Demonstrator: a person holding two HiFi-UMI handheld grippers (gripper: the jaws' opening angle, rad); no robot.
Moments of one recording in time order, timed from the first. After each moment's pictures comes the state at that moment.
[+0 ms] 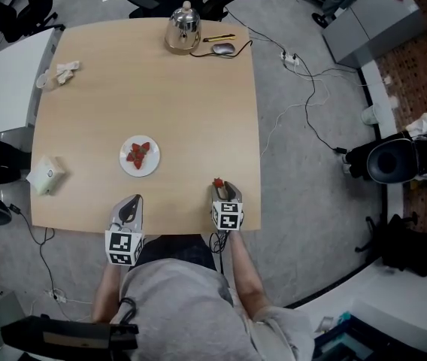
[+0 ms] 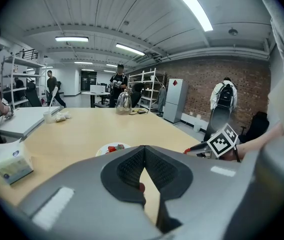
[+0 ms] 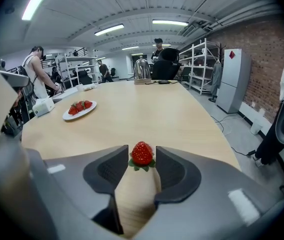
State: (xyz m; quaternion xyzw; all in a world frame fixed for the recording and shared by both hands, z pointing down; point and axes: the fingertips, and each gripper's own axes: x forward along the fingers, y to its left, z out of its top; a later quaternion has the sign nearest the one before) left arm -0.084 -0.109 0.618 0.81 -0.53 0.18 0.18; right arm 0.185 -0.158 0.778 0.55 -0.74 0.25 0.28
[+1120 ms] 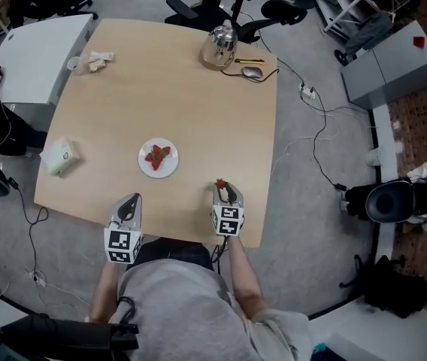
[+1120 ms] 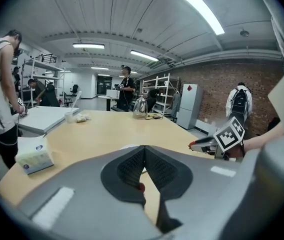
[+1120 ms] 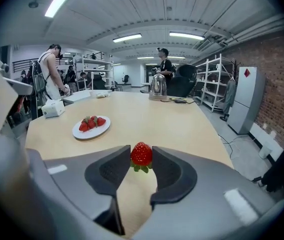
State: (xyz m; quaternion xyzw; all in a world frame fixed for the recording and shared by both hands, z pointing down) left arm -0.137 -0.099 0.607 0.76 -0.60 0.15 0.18; right arm 0.126 -0.199 0.723 0.51 -0.80 0.17 0.27
